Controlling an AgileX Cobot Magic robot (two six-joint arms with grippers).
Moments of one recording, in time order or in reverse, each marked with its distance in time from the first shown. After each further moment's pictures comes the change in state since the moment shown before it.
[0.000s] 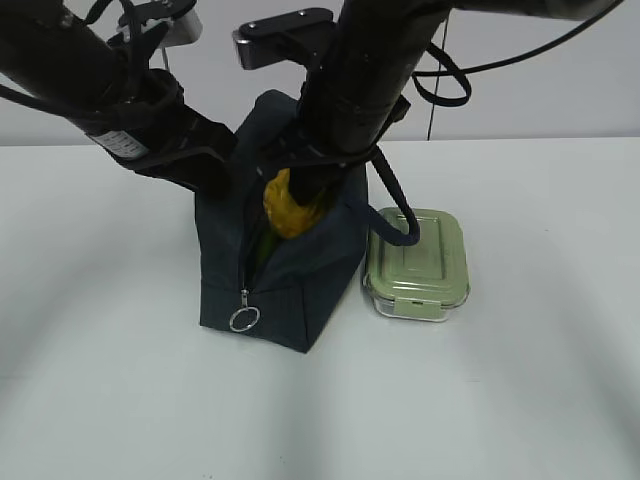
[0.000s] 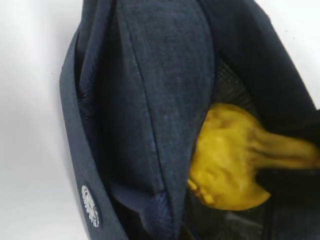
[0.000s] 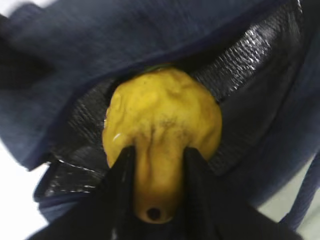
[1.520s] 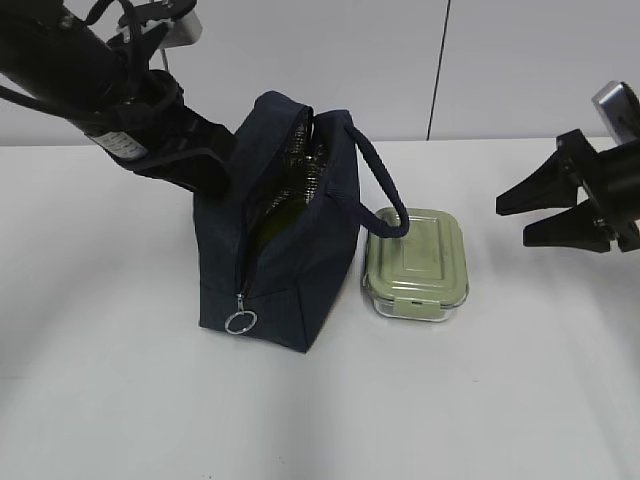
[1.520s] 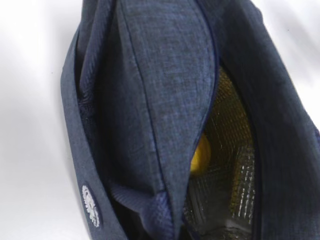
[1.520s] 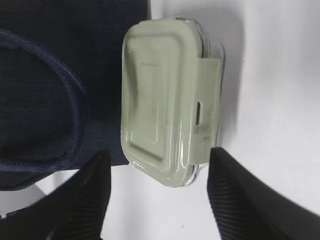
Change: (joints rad) left arm 0.000 0.000 0.000 0.004 0.002 0.000; right arm -0.824 -0.101 0.626 1.078 0.051 -0.675
